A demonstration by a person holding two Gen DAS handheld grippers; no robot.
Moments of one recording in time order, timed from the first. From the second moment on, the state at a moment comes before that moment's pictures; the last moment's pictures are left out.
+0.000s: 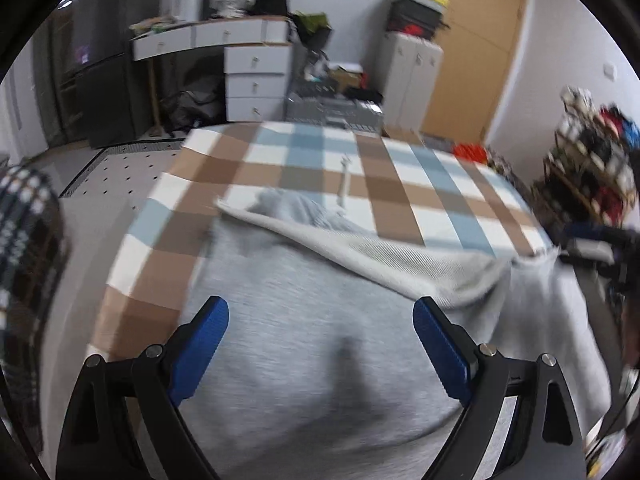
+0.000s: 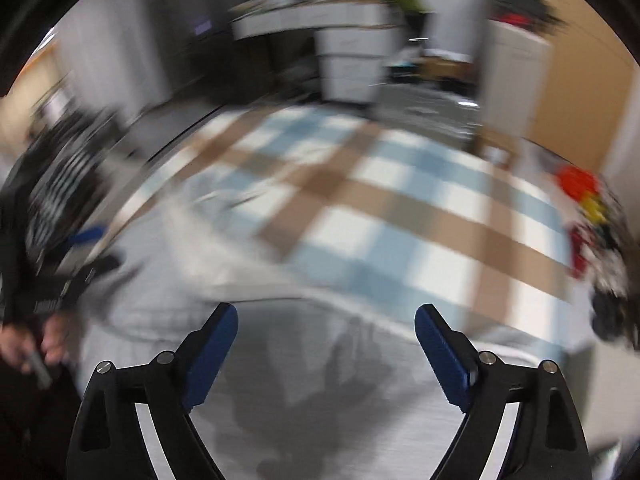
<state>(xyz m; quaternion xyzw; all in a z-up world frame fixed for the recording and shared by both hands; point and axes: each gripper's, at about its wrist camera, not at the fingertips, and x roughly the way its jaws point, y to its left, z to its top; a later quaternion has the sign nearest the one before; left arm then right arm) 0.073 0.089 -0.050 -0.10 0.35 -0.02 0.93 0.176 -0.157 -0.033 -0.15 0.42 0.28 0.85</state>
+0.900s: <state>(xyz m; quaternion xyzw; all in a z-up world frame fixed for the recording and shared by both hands) 0.087 0.135 -0.080 -0.15 0.42 0.04 0.89 0.206 -0.037 -0.080 -0.23 0.46 0.27 0.82</state>
